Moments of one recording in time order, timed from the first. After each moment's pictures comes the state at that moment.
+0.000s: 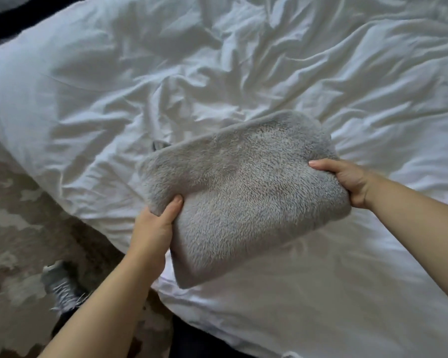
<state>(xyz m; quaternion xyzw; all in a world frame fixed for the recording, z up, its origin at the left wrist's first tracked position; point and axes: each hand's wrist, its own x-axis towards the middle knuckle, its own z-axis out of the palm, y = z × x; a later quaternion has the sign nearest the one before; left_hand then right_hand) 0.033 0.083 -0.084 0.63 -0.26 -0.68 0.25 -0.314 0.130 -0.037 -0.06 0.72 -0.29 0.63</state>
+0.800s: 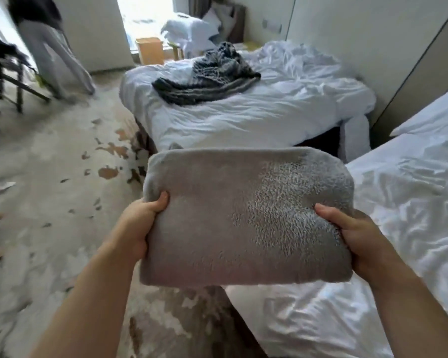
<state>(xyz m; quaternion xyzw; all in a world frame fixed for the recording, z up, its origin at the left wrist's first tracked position) 0.545 -0.195 0.245 0.58 -0.33 -0.62 0.42 0.214 -0.095 0.267 -0.28 0.62 -0.54 0.50</state>
